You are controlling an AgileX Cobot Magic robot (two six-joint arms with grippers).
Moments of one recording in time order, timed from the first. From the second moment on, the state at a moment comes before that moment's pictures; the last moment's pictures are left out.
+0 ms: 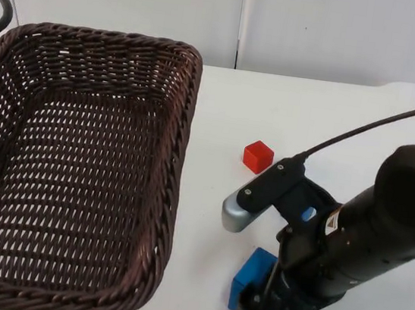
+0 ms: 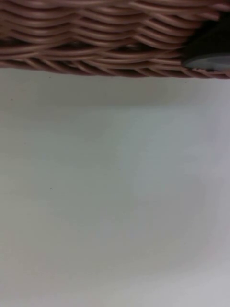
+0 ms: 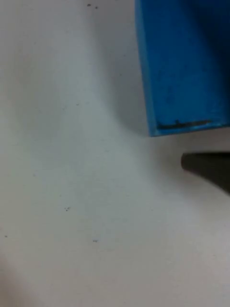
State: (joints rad) right arm 0.76 2.00 -0.88 0.32 0.12 -0.50; left arm 0.11 1.41 -0.70 -0.65 0.84 0.47
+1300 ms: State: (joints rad) right arm 0.76 1.19 -0.88 0.26 0.45 -0.49; left arm 0.11 1.41 -0.70 -0.64 0.84 0.47
